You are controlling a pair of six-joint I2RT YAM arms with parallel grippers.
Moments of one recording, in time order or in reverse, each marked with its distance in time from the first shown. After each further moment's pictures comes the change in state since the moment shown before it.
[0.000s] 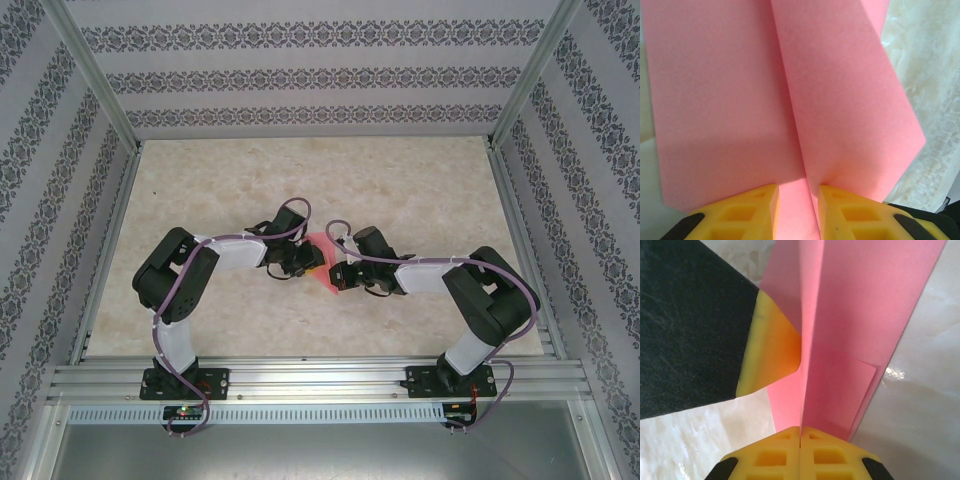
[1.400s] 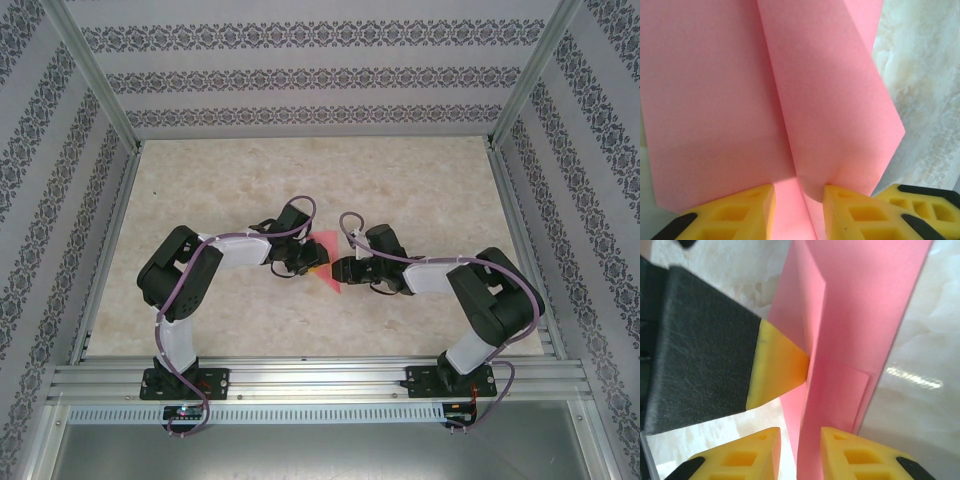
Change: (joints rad) left arm -0.013 0.027 0.044 -0.019 -0.007 0.019; right arm -0.089 -0.027 -0.061 0.116 -0.105 0.084
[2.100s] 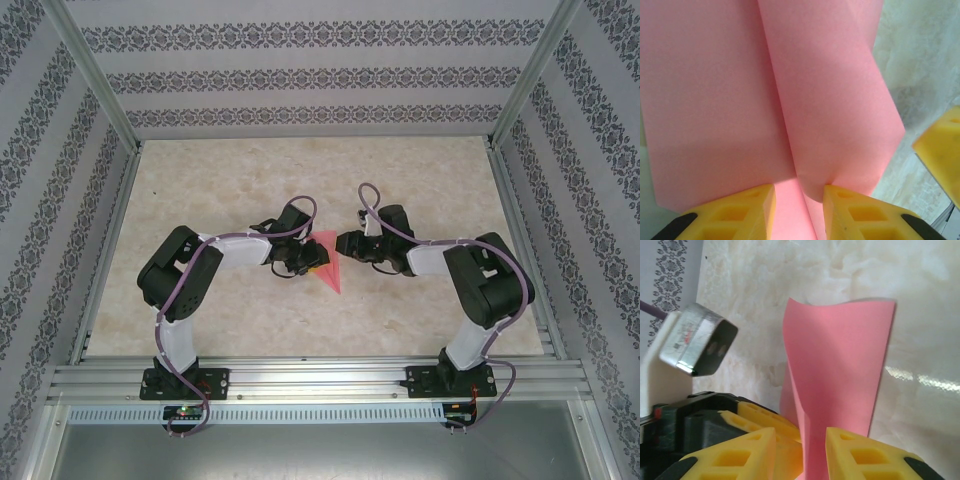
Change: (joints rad) left arm -0.005 0.000 0.005 -0.010 -0.011 0.005; right arm -0.128 0.129 0.122 0.100 -0.133 0.165
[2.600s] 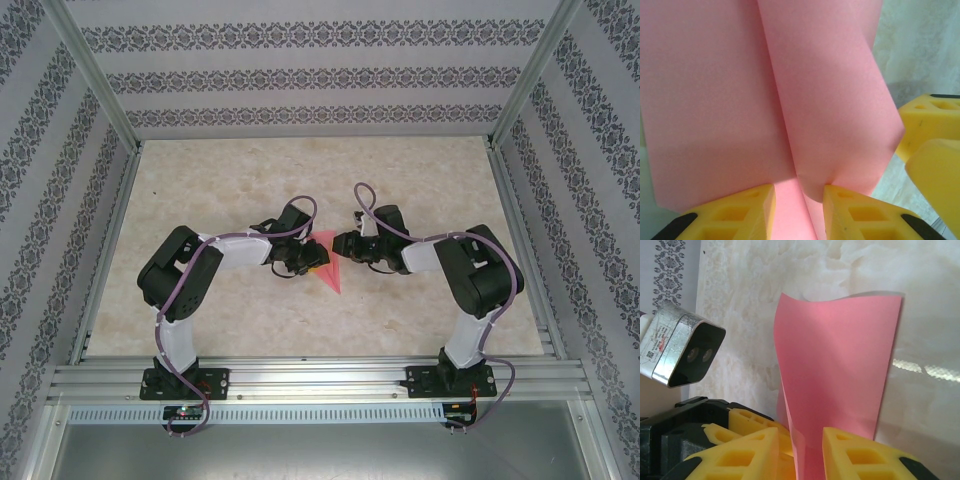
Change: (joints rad) left arm -0.001 0.000 0.002 -0.002 -0.001 0.003; right arm 0.009 0.076 0.032 0.038 -0.031 0.027
